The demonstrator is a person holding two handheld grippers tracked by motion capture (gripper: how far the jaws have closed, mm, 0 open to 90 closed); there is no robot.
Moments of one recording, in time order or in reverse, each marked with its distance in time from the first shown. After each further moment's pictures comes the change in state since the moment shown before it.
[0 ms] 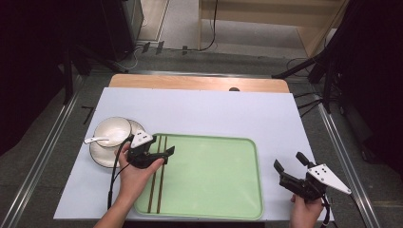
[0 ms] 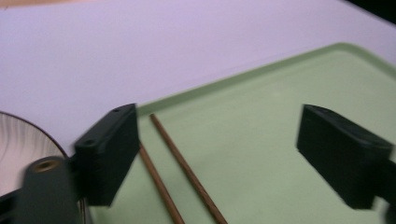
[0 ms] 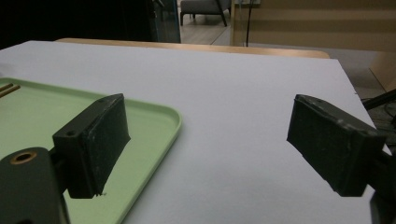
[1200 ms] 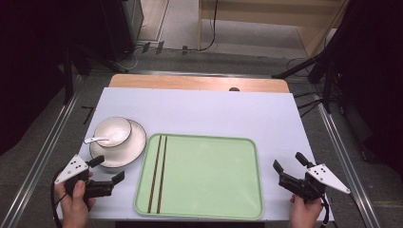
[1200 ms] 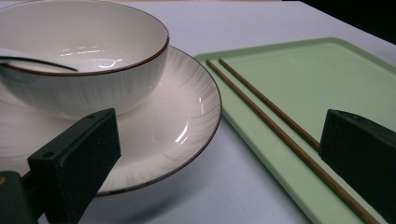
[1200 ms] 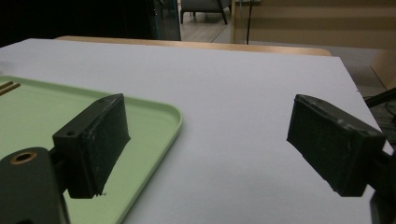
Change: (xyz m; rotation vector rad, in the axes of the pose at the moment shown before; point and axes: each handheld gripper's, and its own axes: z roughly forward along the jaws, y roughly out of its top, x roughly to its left) left arm 0.065 -0.070 -0.123 -0.091 0.033 -0.054; right arm 0.001 -0.001 0.001 0.009 0.002 0.001
